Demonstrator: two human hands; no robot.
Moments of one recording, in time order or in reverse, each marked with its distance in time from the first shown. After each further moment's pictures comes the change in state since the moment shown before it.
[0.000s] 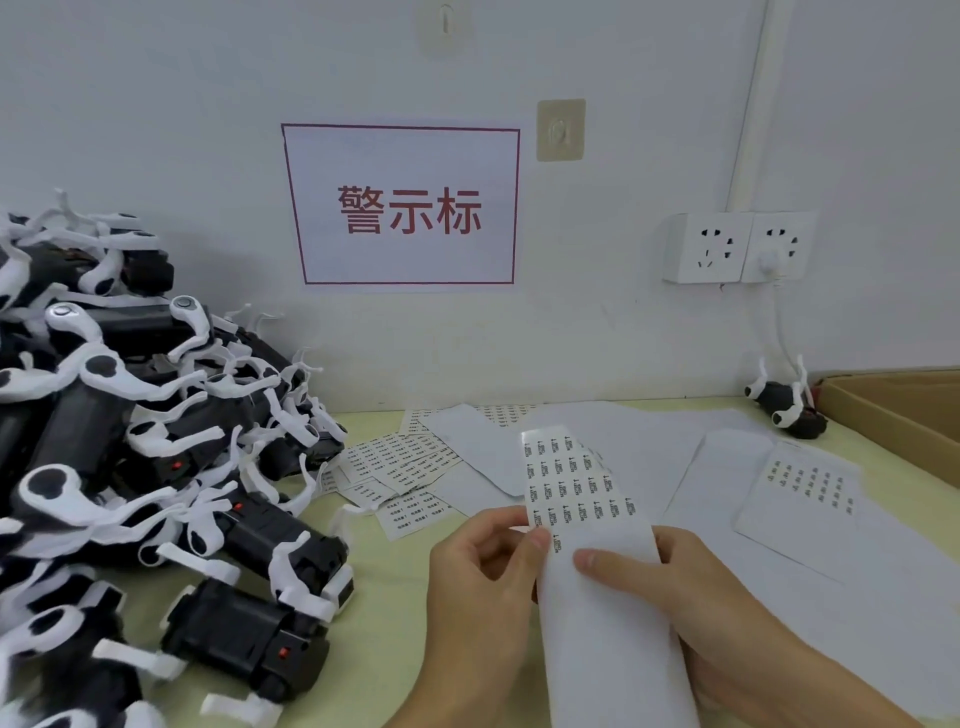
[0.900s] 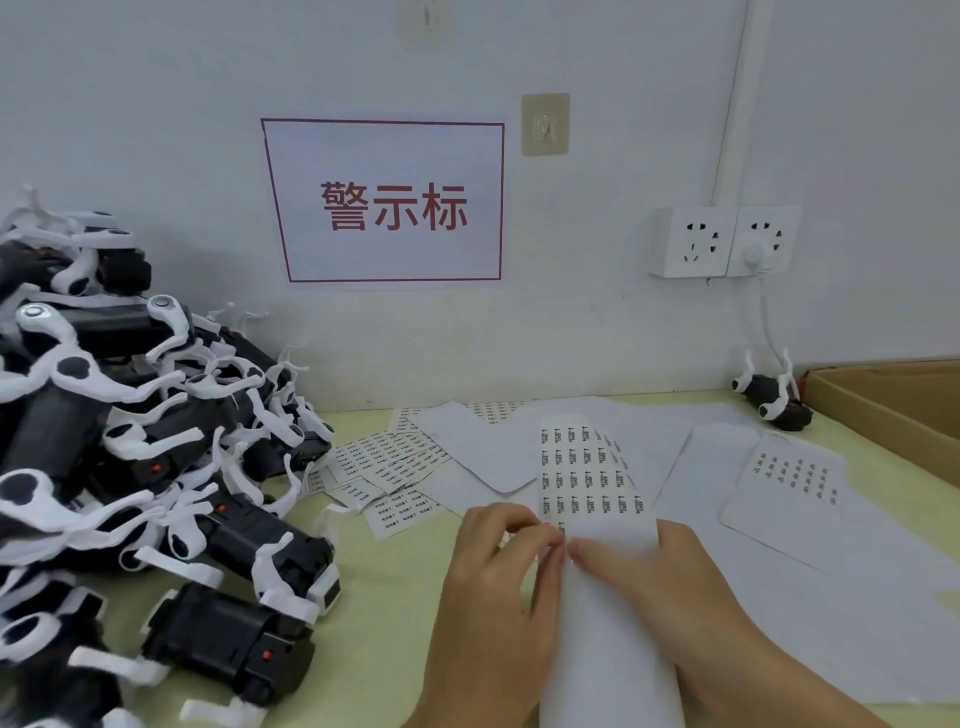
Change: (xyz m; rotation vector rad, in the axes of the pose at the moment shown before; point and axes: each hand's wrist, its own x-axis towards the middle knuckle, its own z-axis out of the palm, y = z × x) left_hand -0.004 -0.016 0.006 0.700 0.042 0.806; right_hand -0.004 0.004 0.009 -0.199 0.284 -0.100
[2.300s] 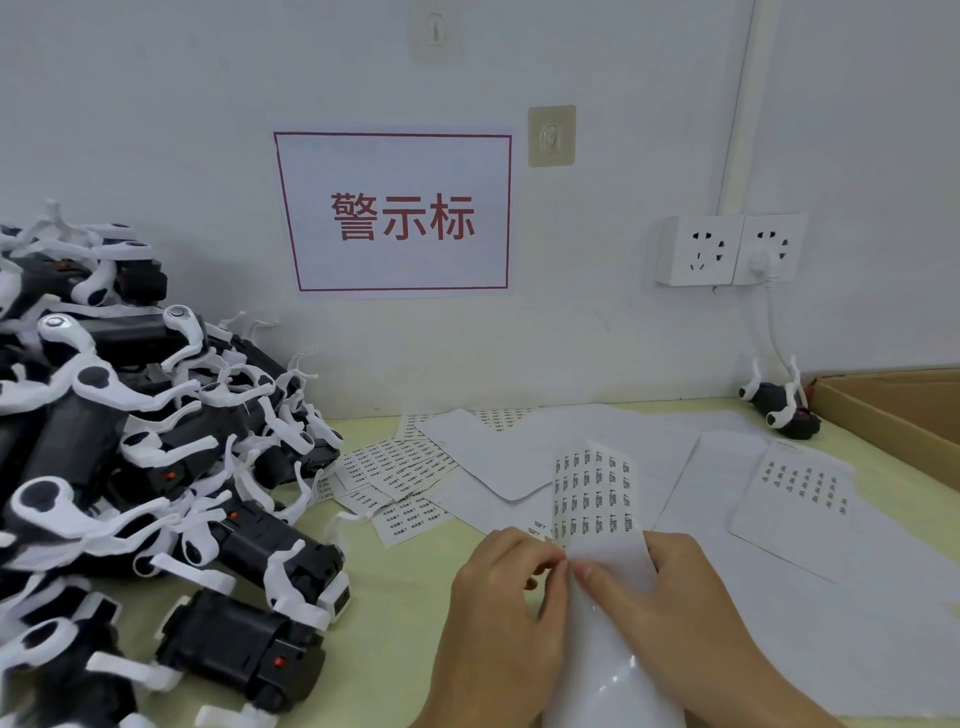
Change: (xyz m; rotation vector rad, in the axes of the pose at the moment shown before) left_hand 0.002 0.000 -0.003 -0.092 -0.125 -0.152; right_hand -0.001 0.004 0.002 -0.284 0.048 -0.228
